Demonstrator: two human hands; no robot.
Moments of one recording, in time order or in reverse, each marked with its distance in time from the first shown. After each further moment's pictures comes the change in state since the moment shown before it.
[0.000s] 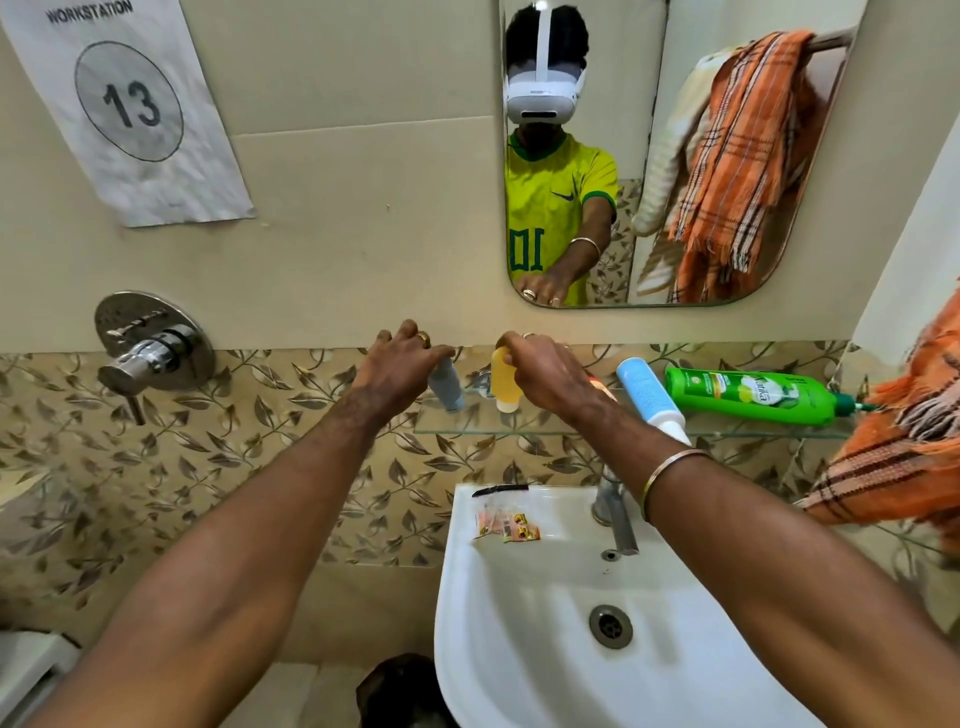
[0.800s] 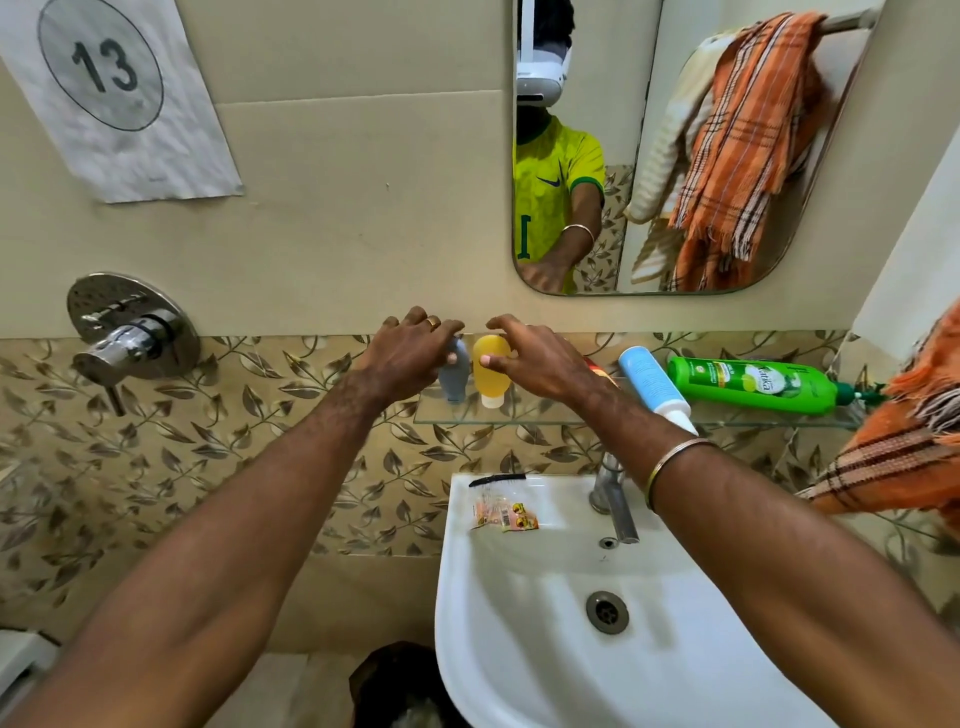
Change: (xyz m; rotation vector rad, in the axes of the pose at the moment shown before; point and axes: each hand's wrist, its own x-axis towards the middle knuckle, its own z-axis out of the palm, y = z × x) left_hand 0.011 -0.003 0.008 -0.110 -0.020 0.063; right_hand 0.011 -0.005 0.008 0.205 -0.093 0.069
